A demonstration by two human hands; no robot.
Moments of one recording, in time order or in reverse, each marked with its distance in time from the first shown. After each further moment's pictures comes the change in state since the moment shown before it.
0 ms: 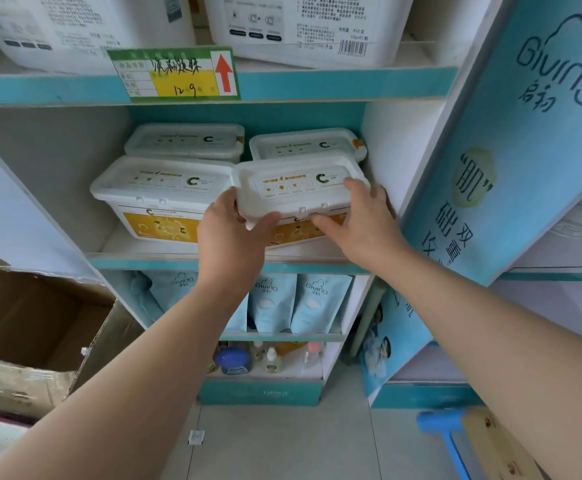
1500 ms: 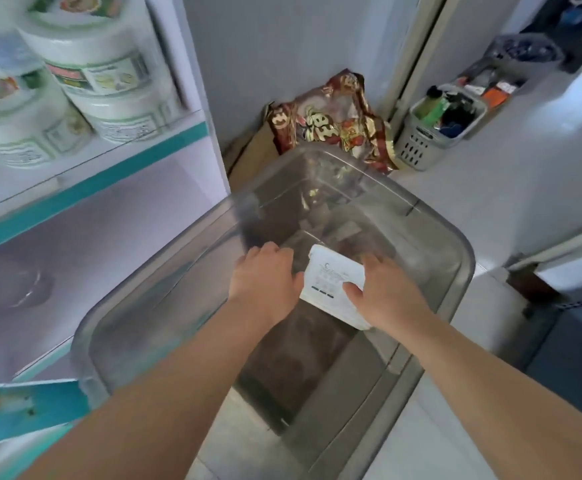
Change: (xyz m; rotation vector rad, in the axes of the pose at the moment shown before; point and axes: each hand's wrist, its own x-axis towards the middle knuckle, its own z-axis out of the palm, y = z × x) left_hand -0.331 0.206 0.613 0.784 -1.060 0.745; right_hand -0.272 0.627 -0.250 -0.259 -0.112 0.878
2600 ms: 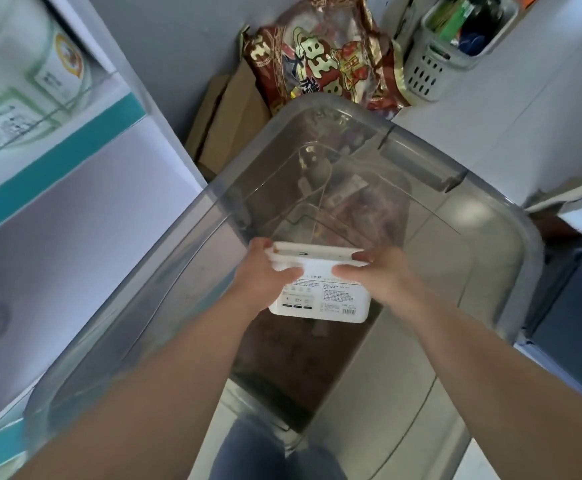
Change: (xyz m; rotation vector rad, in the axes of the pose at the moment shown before) left_hand 0.076 -0.047 0.082 -0.875 -0.294 -0.377; right_hand 0.073 0.002 0.045 0.694 -0.209 0.381
